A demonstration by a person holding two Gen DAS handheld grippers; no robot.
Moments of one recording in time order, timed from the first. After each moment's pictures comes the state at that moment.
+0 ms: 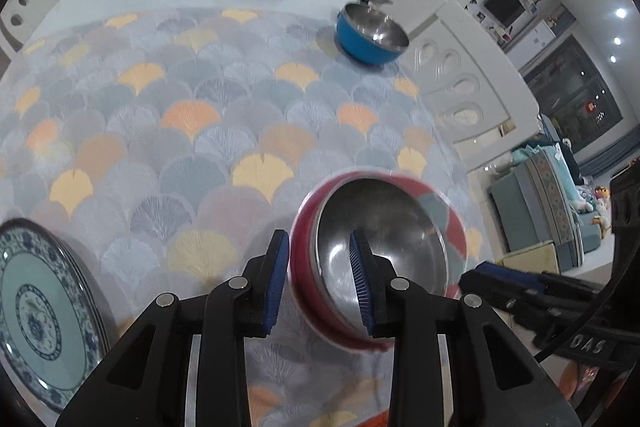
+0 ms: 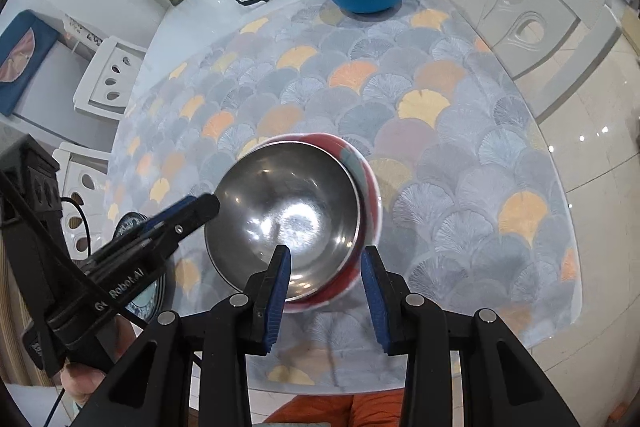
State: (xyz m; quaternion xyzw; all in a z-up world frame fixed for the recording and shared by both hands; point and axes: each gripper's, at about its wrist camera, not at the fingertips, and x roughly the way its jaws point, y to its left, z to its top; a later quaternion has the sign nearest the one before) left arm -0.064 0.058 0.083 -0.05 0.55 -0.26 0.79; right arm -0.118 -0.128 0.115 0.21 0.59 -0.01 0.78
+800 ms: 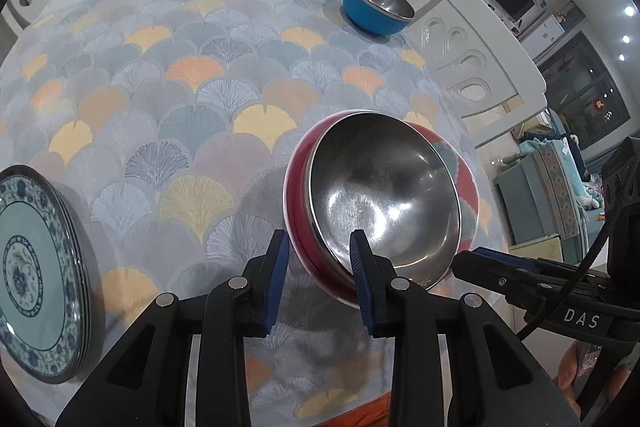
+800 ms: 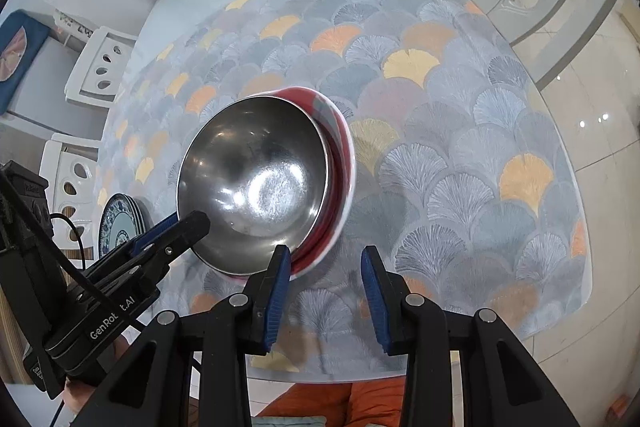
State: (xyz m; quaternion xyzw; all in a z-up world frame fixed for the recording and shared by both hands) left arm -0.093 0.058 0.069 -0.05 0.56 -0.25 0.79; right arm -0.133 -0.133 0.087 0.22 0.61 -0.01 0.76
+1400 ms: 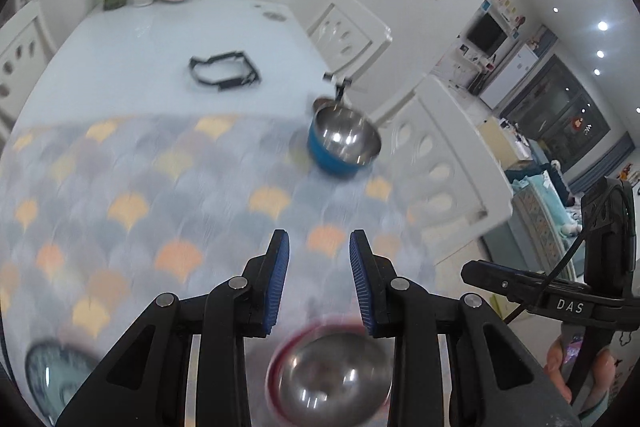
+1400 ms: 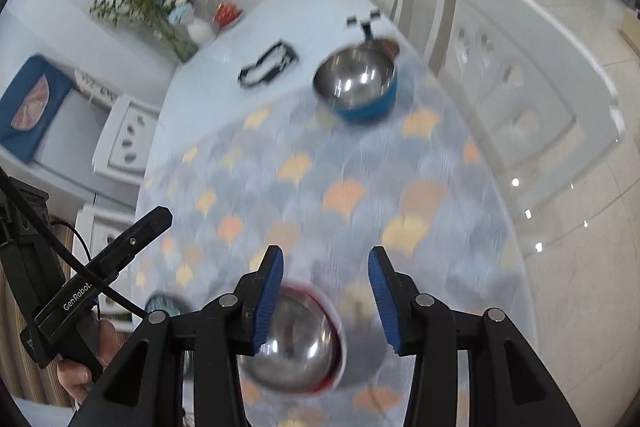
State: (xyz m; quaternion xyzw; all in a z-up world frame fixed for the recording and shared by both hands) left arm 0.035 0.022 0.176 -0.07 0.48 -0.28 0.83; right arm -0.034 -0.207 0.178 0.24 0.53 0.00 0.81
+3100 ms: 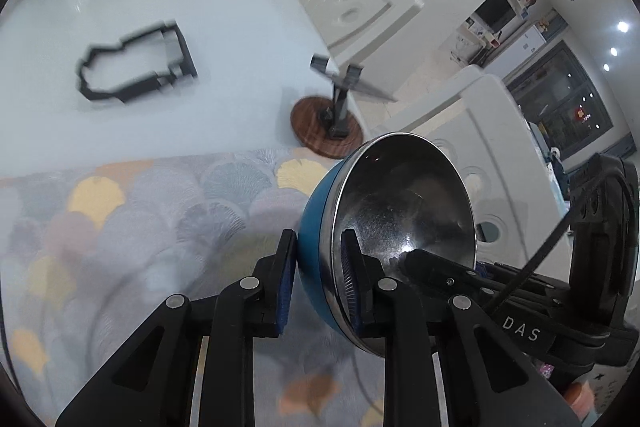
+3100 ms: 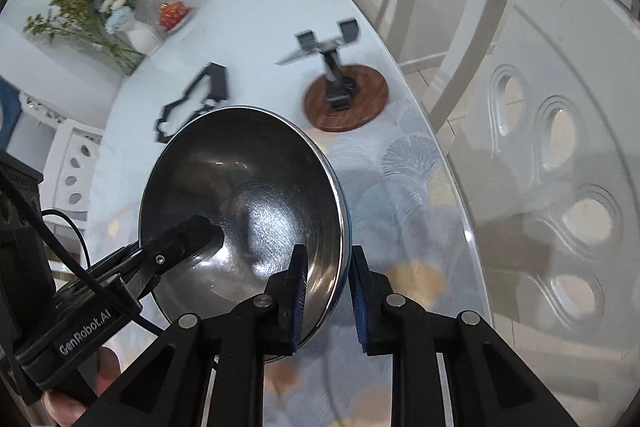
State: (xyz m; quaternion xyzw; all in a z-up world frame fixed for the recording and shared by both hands) left arm 0.182 -0.098 0.096 -0.06 0.53 -0.30 0.79; right arm 0.149 -0.281 0.090 0.22 0.56 -0.02 0.80
